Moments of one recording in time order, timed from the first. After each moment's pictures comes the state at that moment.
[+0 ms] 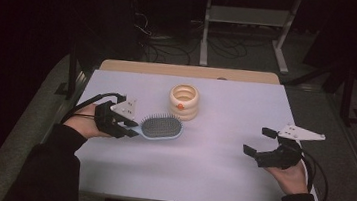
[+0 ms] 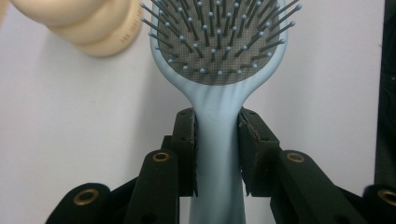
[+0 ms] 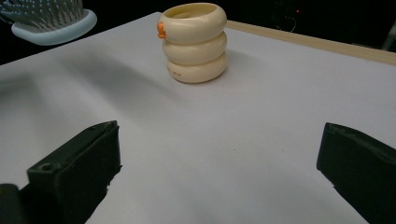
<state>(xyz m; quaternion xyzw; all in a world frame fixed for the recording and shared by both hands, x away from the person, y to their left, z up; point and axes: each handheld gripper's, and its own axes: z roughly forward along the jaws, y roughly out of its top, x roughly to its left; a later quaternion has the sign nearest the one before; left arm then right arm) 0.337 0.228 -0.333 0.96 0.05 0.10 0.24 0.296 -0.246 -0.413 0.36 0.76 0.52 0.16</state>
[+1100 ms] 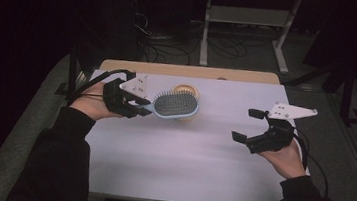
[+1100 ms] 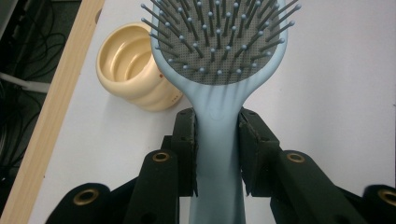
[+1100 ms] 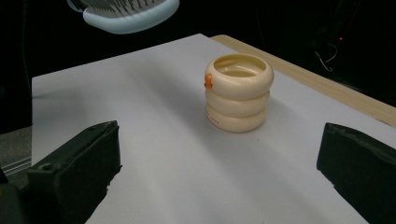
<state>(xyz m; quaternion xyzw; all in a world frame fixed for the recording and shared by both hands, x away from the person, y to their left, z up) 0.347 0.198 -0.277 0.95 0.04 0.16 0.27 0.316 -0.207 -0.352 0.27 0.79 0.53 0.14</state>
